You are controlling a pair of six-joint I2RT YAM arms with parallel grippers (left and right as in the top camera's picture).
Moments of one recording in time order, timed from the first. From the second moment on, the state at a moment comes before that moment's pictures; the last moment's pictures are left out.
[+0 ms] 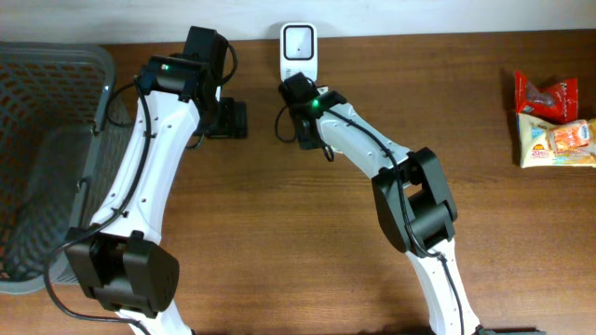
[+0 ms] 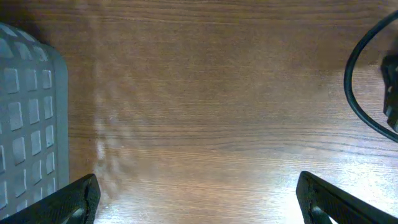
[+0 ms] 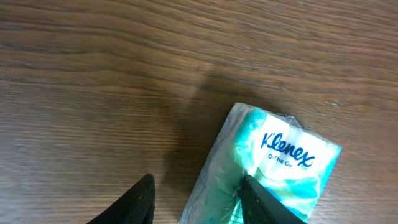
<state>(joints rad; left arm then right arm) -0.23 1.89 1.90 -1.32 -0.15 -0.24 0.51 2.38 1.92 -0.86 0.33 0.37</state>
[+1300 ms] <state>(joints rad) -0.23 1.89 1.90 -1.32 -0.15 -0.24 0.07 2.41 1.92 -0.92 -0.69 0.11</state>
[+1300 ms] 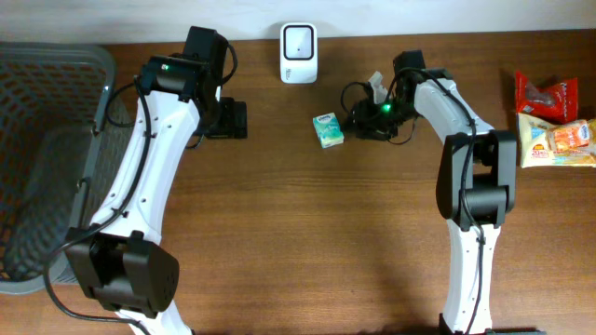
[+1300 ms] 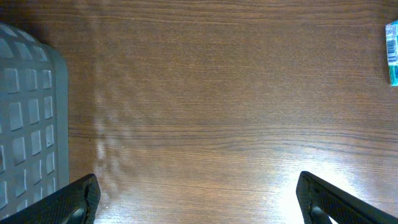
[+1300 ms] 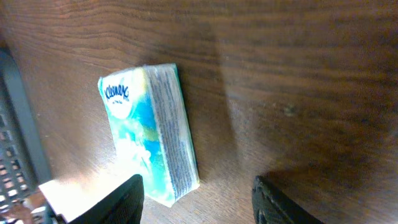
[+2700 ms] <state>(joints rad) -0.23 1.89 1.90 -1.32 -0.15 -0.24 0.43 2.54 2.35 -0.39 0.33 -0.52</state>
